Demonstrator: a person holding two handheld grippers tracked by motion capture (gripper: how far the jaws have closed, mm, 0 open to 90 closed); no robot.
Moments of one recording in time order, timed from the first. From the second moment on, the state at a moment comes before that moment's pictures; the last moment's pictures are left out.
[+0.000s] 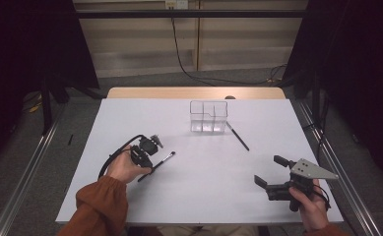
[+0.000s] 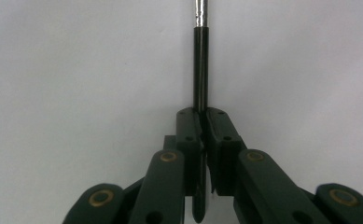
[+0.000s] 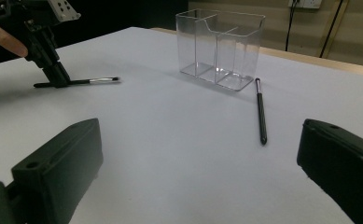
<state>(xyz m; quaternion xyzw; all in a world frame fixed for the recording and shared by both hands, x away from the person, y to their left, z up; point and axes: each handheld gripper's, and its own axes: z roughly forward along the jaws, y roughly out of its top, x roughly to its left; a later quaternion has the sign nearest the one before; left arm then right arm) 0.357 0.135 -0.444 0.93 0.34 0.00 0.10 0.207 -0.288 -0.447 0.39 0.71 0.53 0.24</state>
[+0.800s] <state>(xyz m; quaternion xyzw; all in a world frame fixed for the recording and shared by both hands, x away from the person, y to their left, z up) 0.352 0.152 -0.430 0.91 0.35 -0.01 0.20 0.208 -0.288 -0.448 0.39 0.71 0.53 0.24</state>
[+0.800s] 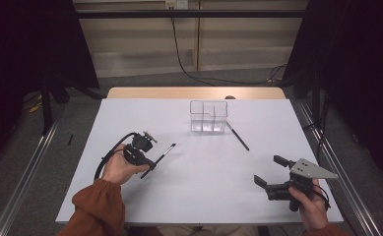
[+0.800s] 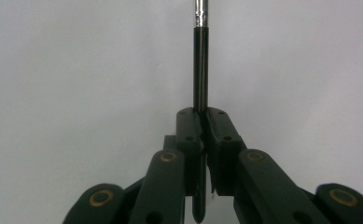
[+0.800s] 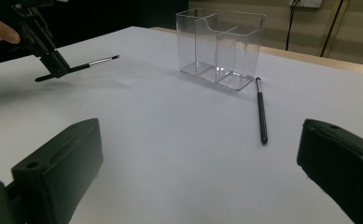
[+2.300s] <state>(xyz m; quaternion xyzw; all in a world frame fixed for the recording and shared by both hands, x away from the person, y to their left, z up) 0.313 0.179 -0.430 0.82 0.34 0.08 0.45 0.206 -0.286 -0.447 0.38 0.71 0.54 0.24</state>
